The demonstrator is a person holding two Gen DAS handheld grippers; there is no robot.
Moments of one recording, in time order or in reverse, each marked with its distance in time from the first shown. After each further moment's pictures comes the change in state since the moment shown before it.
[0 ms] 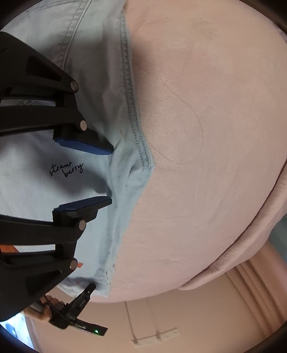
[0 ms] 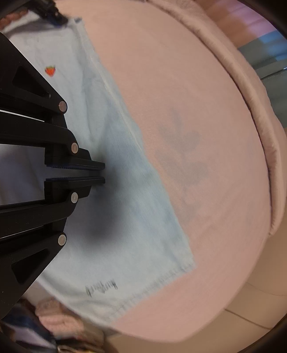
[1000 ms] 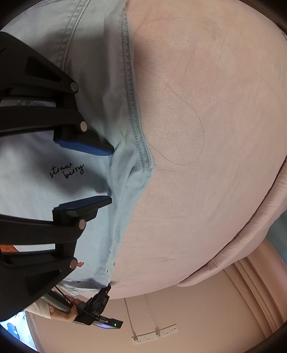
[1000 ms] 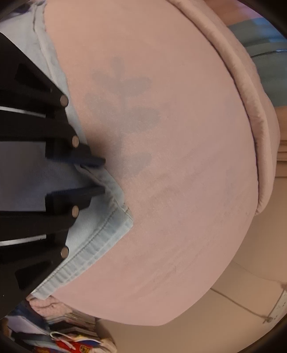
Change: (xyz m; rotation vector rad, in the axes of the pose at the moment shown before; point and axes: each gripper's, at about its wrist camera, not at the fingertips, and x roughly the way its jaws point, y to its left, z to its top) left arm 0.000 0.005 -0.001 0.021 -0.015 -0.016; right arm 0.030 -0.051 0.046 0.094 -0.059 -0.063
